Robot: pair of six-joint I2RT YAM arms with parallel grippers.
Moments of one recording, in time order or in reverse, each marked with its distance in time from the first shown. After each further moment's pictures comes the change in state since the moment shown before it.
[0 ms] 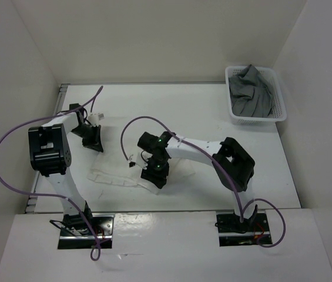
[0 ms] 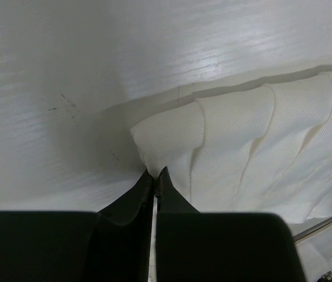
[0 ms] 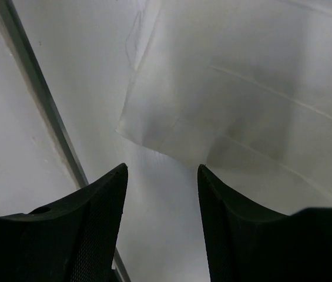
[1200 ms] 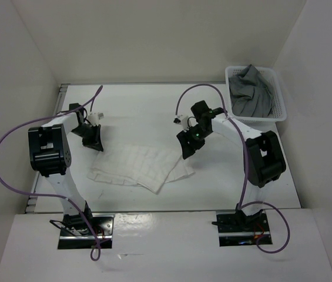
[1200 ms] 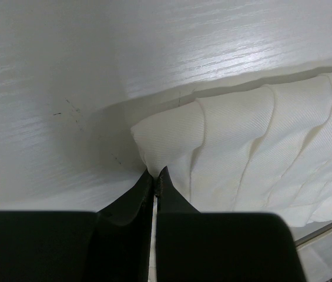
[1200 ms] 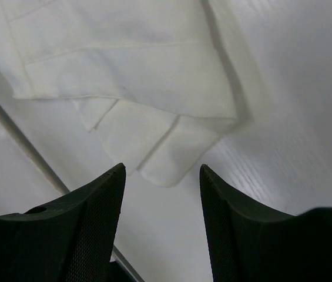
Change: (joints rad) left arm 0.000 -0.004 -0.004 0.026 -0.002 -0.018; right arm -0.551 -0.169 -0.159 0.088 -0.133 0.091
